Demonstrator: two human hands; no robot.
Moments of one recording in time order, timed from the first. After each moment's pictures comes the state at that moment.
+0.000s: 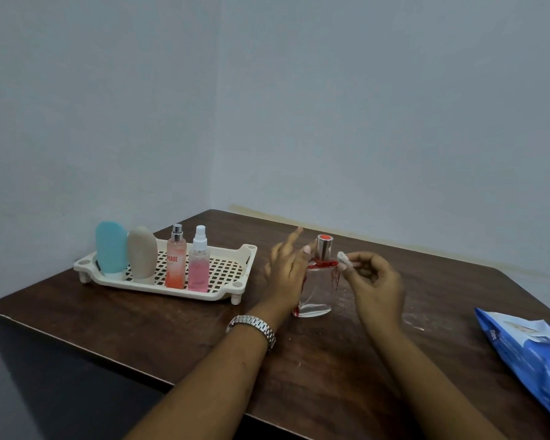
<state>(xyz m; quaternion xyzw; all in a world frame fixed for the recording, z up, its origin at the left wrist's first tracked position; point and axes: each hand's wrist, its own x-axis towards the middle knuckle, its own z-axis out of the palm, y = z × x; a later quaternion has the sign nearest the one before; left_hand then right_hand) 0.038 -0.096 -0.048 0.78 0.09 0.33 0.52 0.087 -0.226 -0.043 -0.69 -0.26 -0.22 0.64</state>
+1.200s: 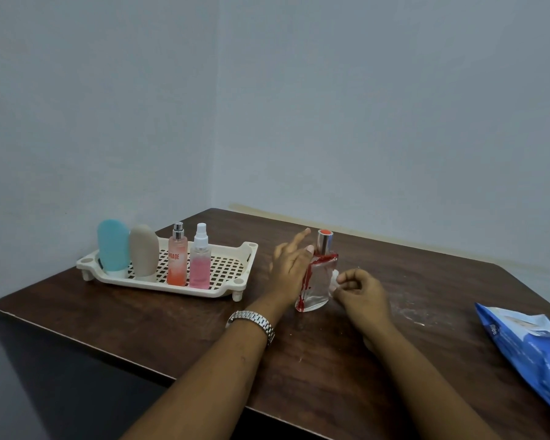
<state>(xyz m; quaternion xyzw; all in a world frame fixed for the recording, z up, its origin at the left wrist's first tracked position) 0.049 -0.089 -0.056 0.78 0.06 0.31 0.55 0.084 -0.223 -0.055 -0.77 -0.18 -0.04 0.60</state>
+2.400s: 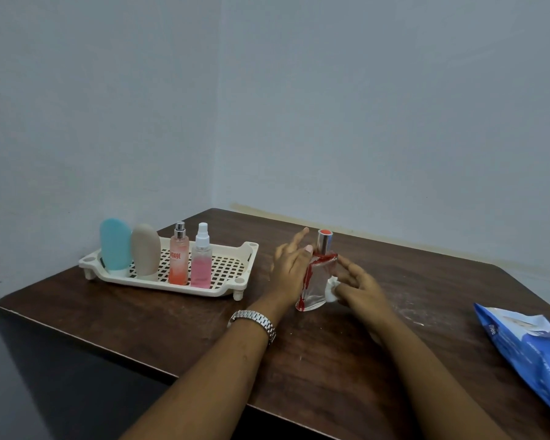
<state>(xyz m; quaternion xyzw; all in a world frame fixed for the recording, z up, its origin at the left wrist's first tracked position) 0.047 -0.090 -0.057 0.77 0.06 0.31 0.56 0.093 -0.229 -0.051 -0.72 -0.27 0.10 0.64</state>
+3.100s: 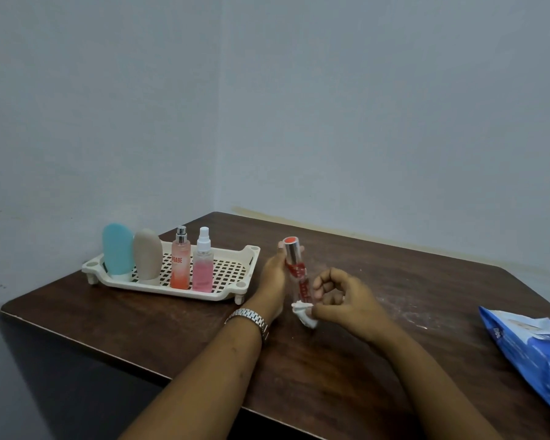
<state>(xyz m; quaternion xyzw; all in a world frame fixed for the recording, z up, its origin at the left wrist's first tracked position) 0.058 -0.072 -0.060 0.59 0.14 0.25 0.76 0.062 -0.230 -0.036 -0.75 -0.41 0.08 0.51</state>
